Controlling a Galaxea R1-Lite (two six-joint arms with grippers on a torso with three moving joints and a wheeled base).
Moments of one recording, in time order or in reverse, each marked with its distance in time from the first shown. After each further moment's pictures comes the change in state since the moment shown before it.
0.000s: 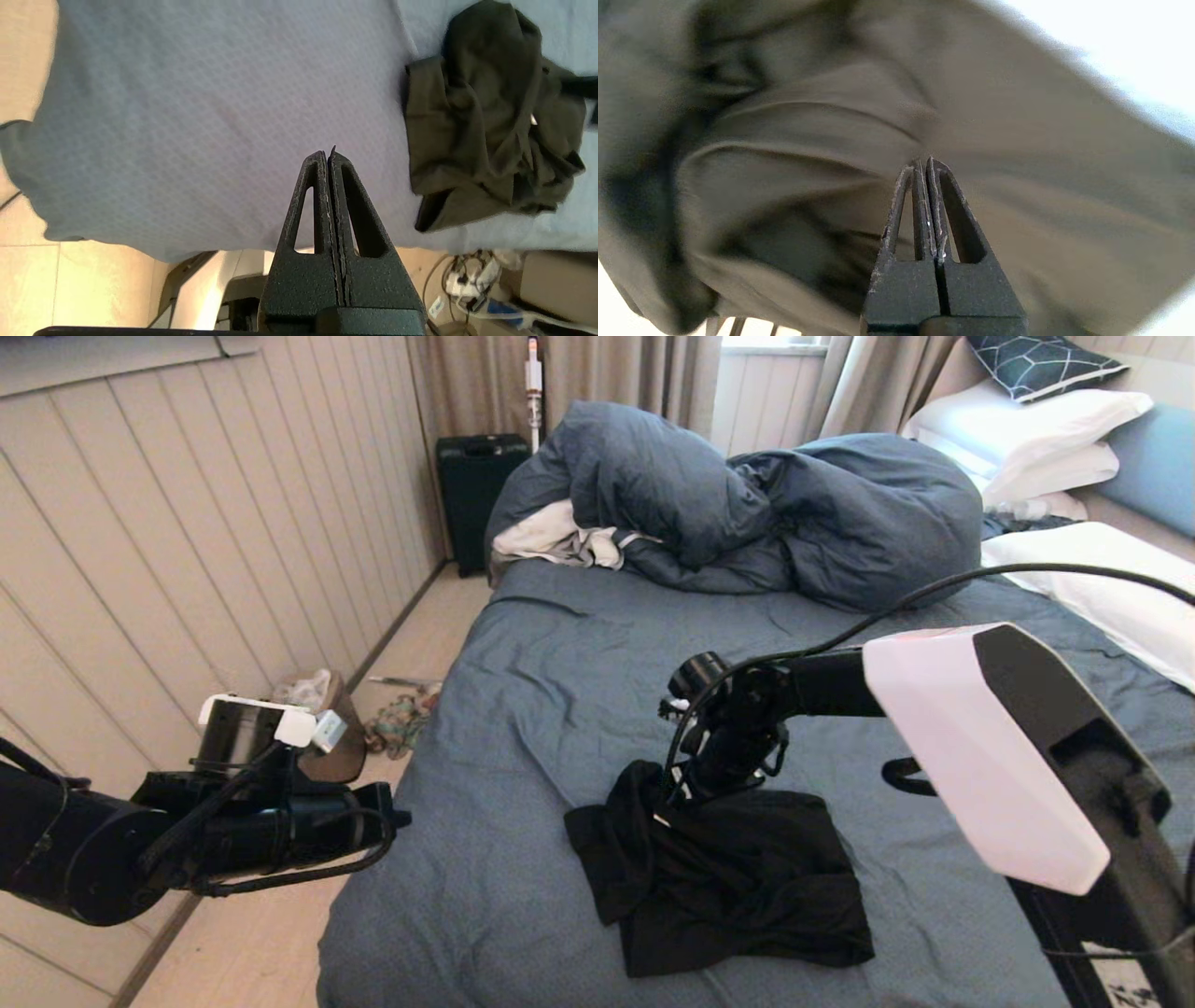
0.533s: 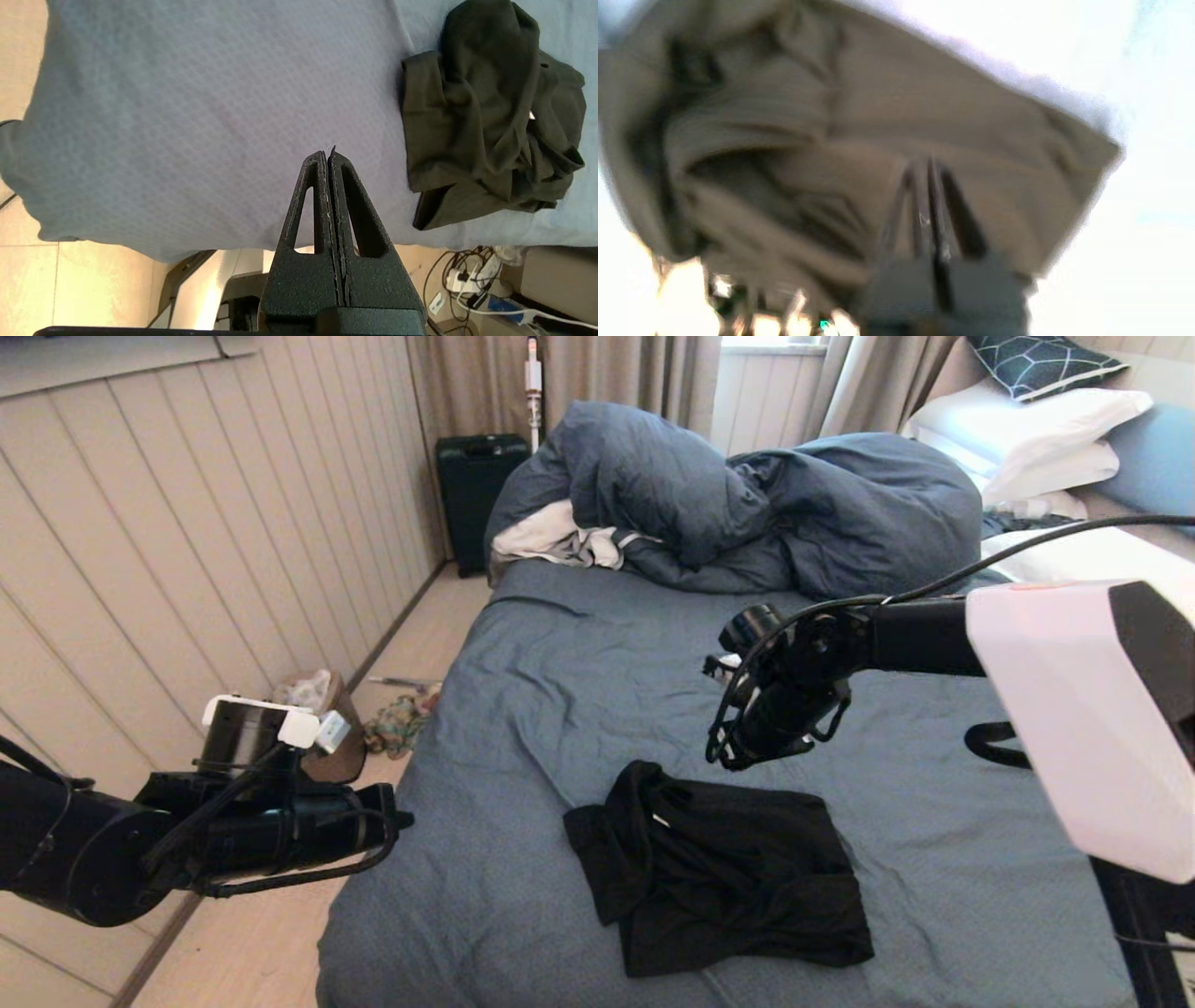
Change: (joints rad) left arm -0.001 0.002 0.000 0.000 -0.001 0.000; right arm -0.080 -0.130 0.002 0.072 0.009 -0.002
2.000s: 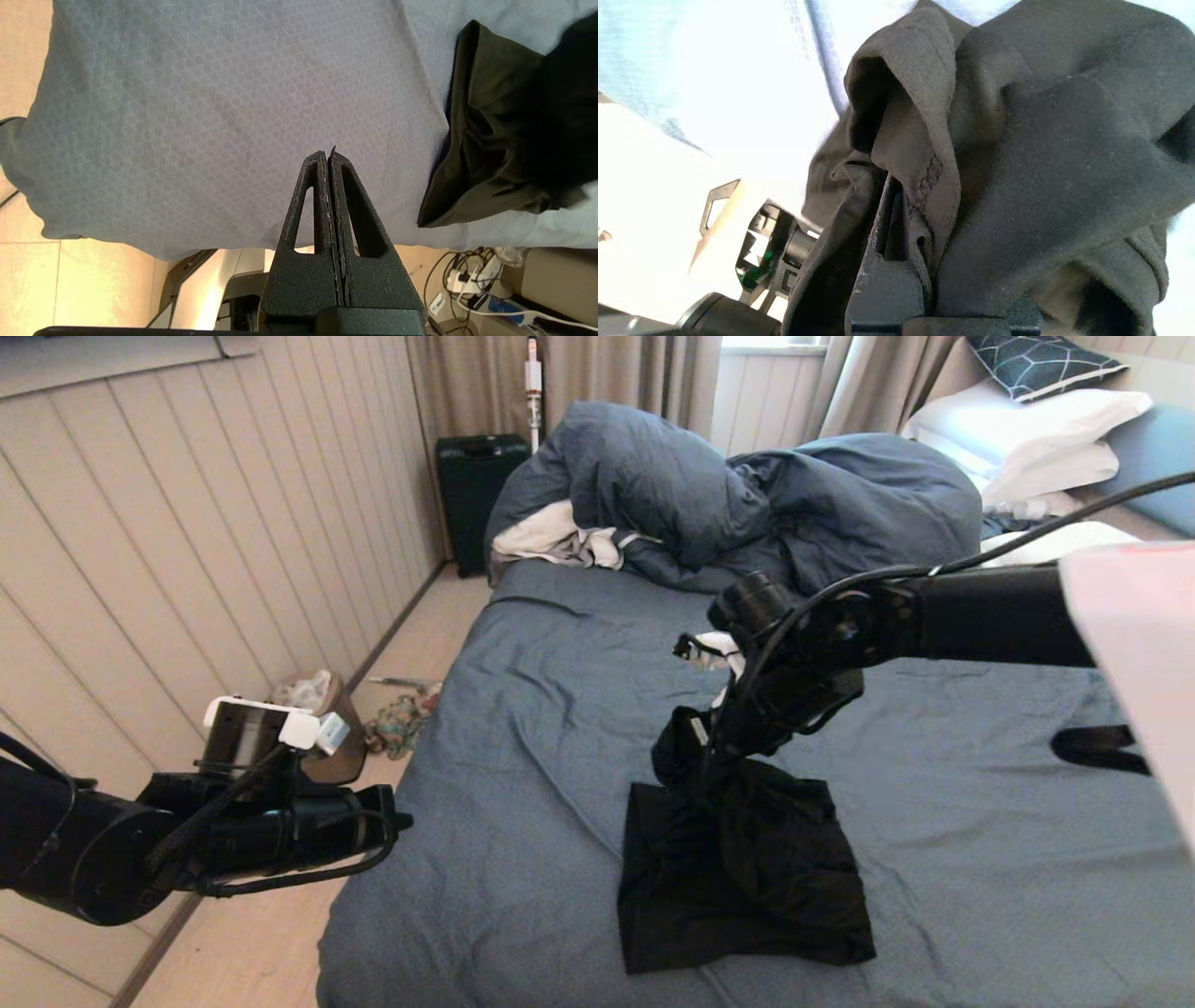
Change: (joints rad) left arm 0.000 0.008 0.000 0.000 0.001 0.001; right arm 0.107 -0.164 0.125 -0.063 0.132 -0.044
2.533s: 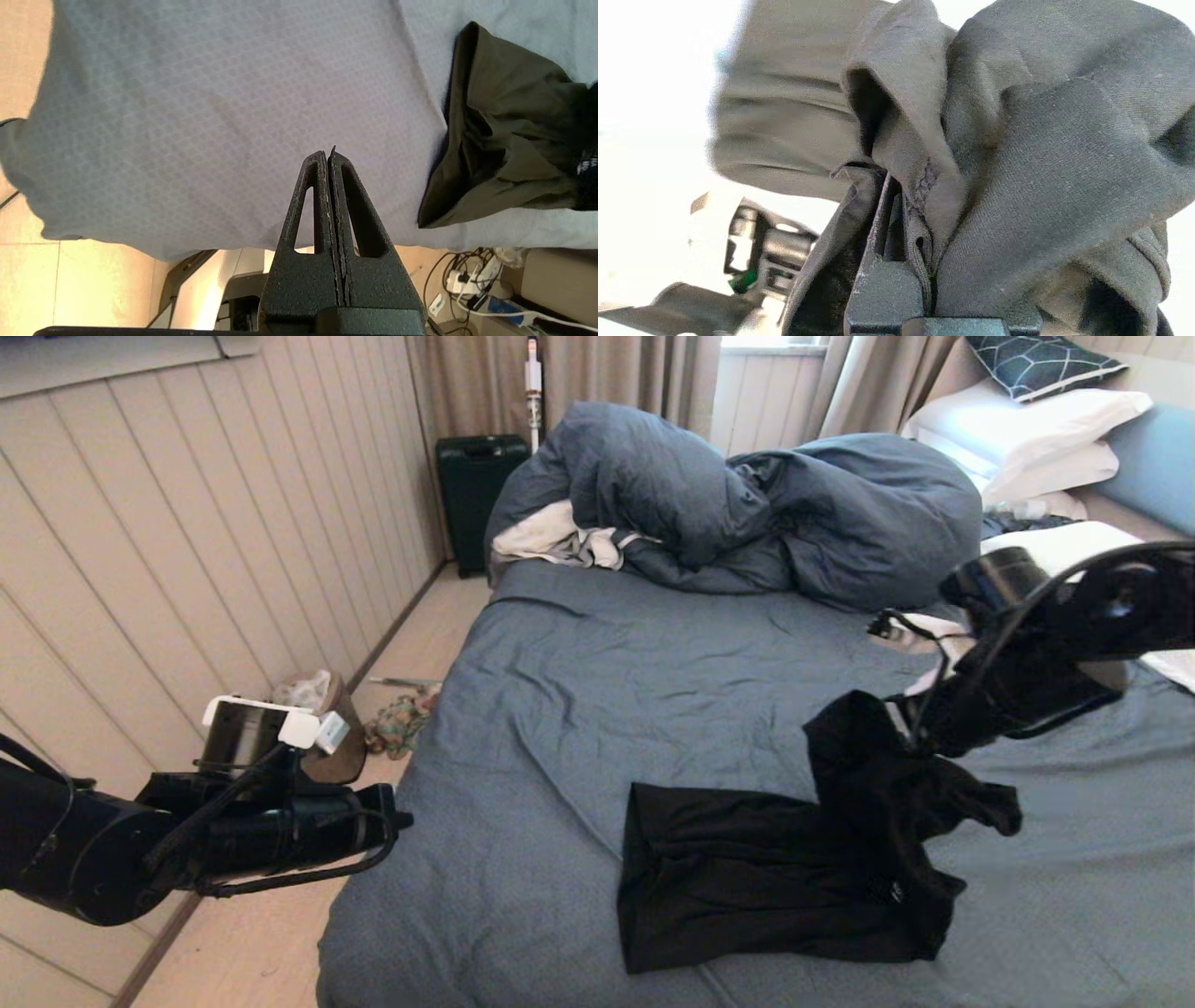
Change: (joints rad) left arm 0.000 -0.003 -0.001 0.000 0.000 -0.001; right arm -0.375 -0.293 0.338 -0.061 0.131 -0.155
